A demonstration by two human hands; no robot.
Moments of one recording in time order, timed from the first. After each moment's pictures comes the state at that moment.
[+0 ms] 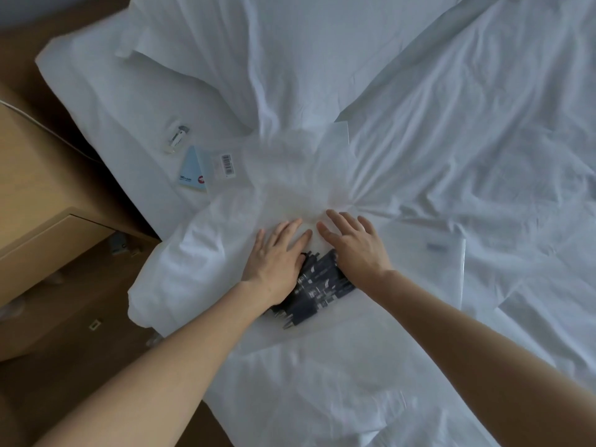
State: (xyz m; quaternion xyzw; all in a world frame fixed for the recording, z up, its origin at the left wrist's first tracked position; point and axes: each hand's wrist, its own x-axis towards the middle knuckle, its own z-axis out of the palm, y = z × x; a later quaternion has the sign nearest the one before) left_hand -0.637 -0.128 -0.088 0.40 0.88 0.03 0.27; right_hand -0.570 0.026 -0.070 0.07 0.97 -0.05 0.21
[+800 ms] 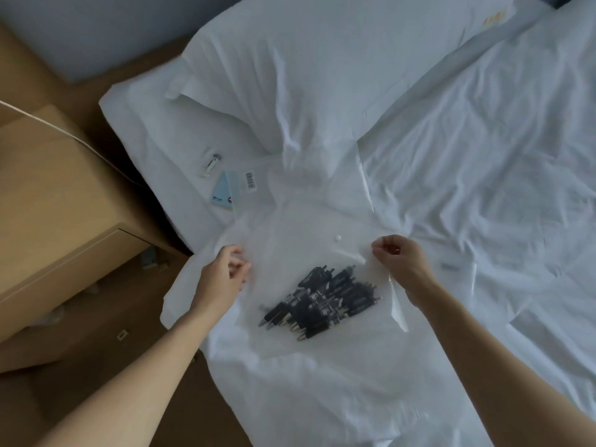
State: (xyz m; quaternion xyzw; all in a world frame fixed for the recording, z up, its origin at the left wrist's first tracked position) left_hand -0.664 -0.226 -0.067 0.06 0.88 0.40 0.26; right_hand -0.550 0.046 -0.048 0.45 0.69 -0.56 0.02
